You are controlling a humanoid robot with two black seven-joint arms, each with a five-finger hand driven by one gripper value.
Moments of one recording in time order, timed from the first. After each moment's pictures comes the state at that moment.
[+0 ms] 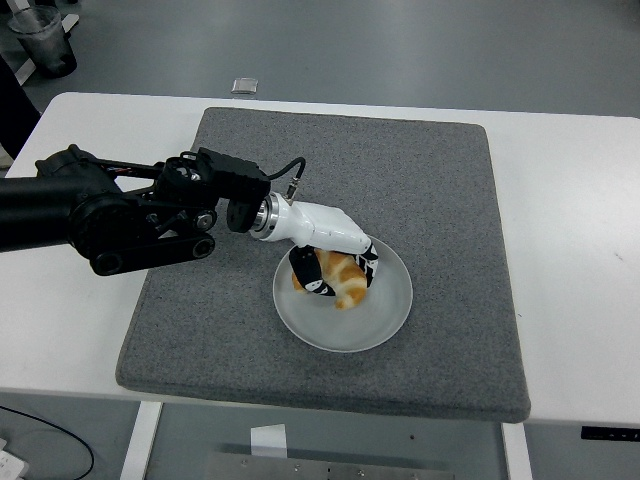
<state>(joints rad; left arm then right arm) -1.28 0.37 0.13 -1.21 1.43 -0.16 -0.26 0.03 0.00 -0.04 0.12 0.10 -0.06 0.18</state>
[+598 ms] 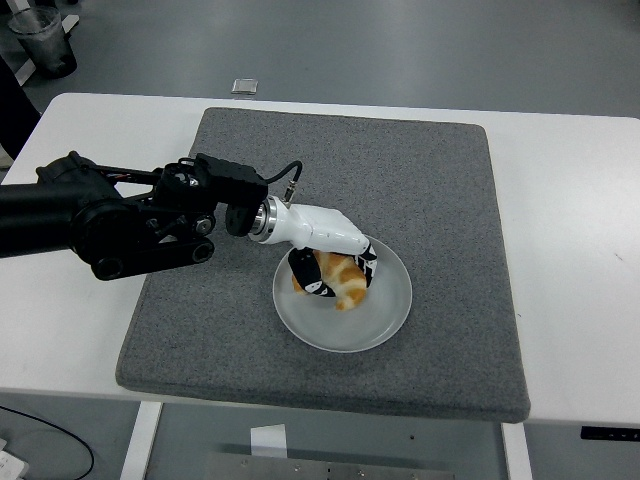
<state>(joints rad) -1.26 0.36 0.13 -1.19 1.44 -0.15 -0.26 0.03 0.00 -0.04 0.12 0.10 -0.06 0.18</state>
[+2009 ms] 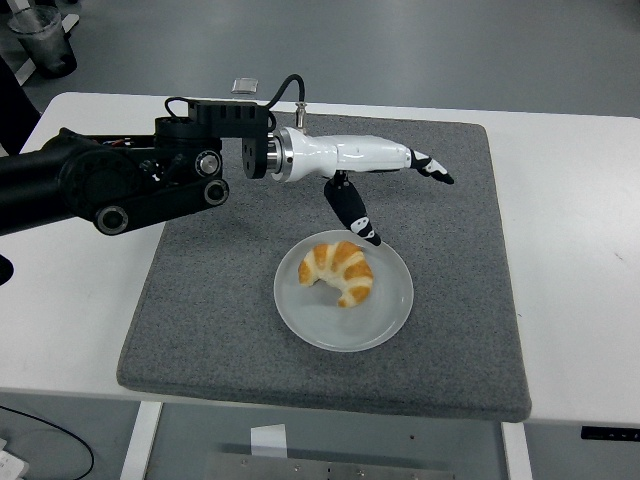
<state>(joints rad) -1.27 0.37 -0.13 -1.20 1.15 -0.14 -0.25 0.03 0.00 -0.04 0.12 0.10 -0.06 0.18</state>
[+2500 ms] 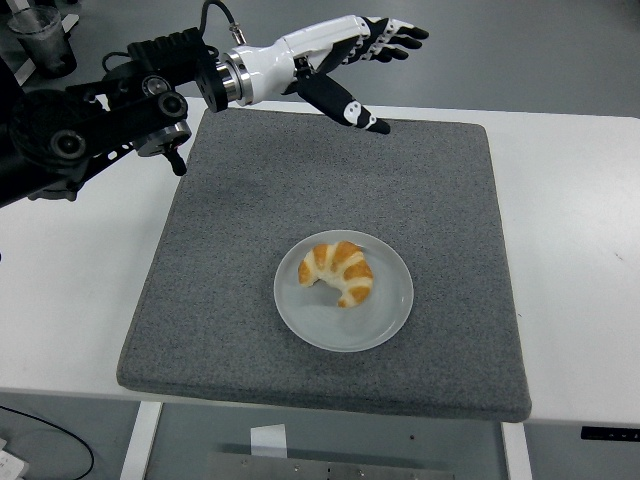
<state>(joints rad) -1.25 0.43 -0.28 -1.09 0.62 -0.13 -0.25 0.03 0.00 -0.04 0.12 0.10 -0.06 0.18</state>
